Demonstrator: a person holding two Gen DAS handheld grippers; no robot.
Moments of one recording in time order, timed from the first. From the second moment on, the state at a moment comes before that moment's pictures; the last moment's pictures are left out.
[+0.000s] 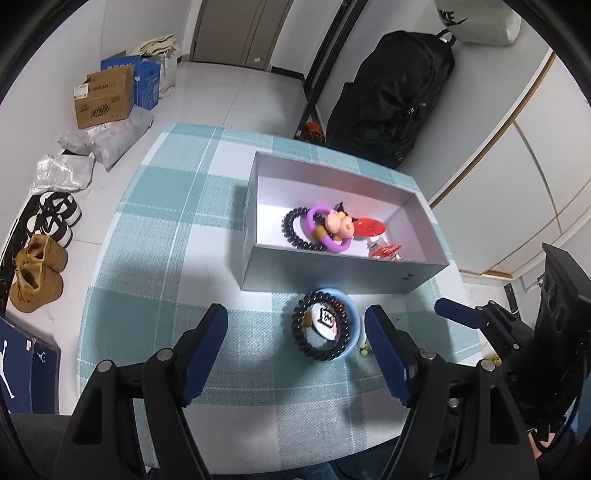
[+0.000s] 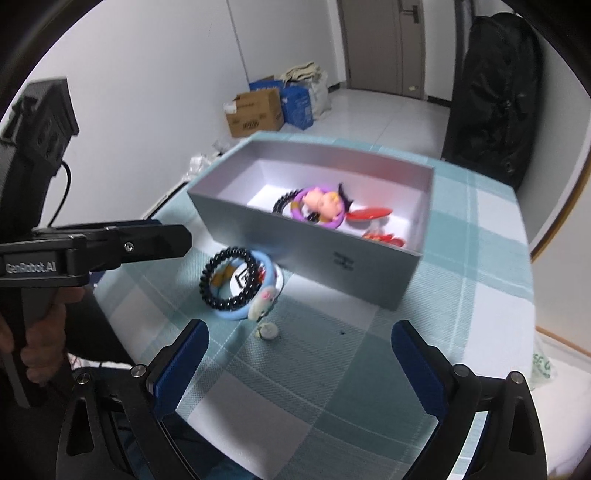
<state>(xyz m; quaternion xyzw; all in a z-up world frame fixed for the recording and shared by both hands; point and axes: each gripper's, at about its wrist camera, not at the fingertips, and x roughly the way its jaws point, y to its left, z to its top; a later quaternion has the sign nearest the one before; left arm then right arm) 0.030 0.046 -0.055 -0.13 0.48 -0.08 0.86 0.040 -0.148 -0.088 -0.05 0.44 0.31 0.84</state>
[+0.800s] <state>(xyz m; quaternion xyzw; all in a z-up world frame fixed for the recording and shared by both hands) 0.034 0.067 -0.073 -0.14 0.52 -0.04 0.84 0.030 -0.117 -0.106 -0.14 0.44 0.32 0.83</state>
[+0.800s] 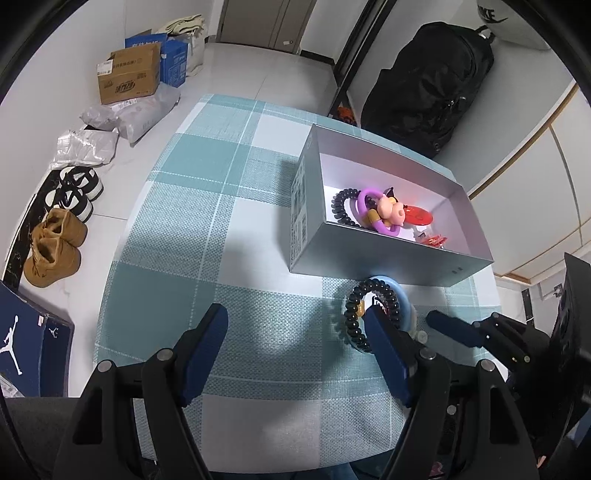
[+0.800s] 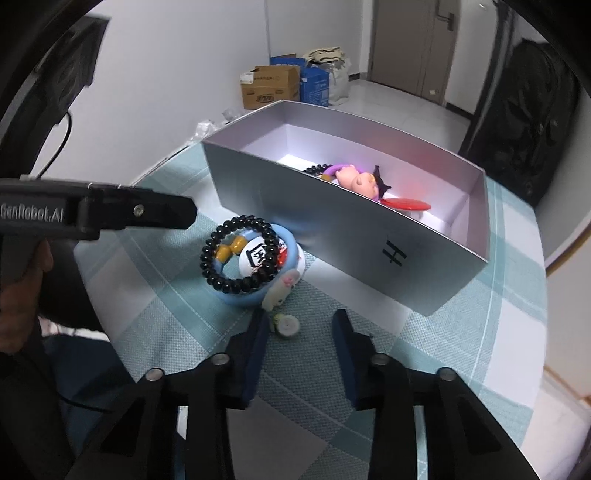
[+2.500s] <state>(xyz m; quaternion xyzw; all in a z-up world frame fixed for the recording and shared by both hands) 0.044 0.051 -0.072 -0.11 0.52 -0.07 0.84 0.046 -0.151 -0.080 -0.02 0.45 0.31 0.84</state>
